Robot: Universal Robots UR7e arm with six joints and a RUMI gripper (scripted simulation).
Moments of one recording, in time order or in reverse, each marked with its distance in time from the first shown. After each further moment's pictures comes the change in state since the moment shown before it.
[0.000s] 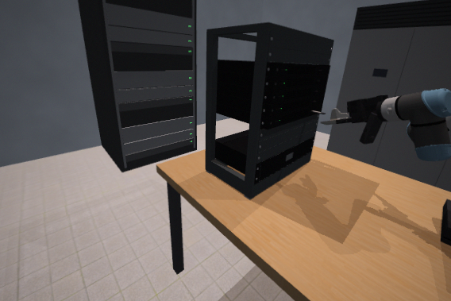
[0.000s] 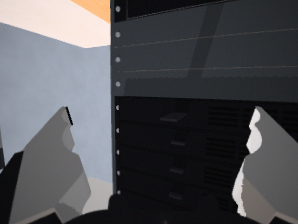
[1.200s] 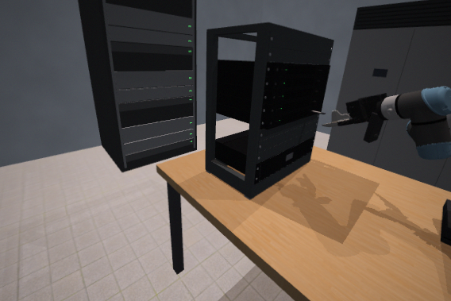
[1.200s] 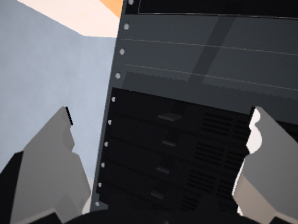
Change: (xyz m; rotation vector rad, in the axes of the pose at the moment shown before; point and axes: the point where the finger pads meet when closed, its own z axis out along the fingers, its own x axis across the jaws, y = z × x) arm -0.003 0.003 -0.004 0.008 -0.017 -0.183
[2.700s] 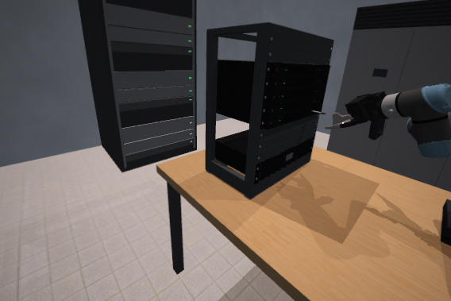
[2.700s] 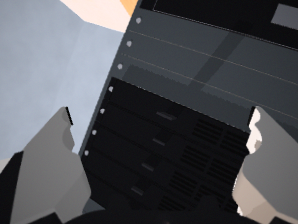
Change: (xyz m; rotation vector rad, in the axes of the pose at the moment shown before) arm -0.005 0.004 -0.005 0.012 -0.018 -0.213
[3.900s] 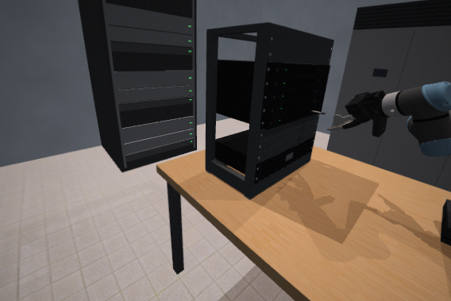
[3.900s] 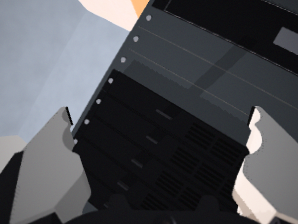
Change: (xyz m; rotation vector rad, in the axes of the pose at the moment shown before) arm -0.005 0.003 -0.004 0.011 -0.012 -0.165
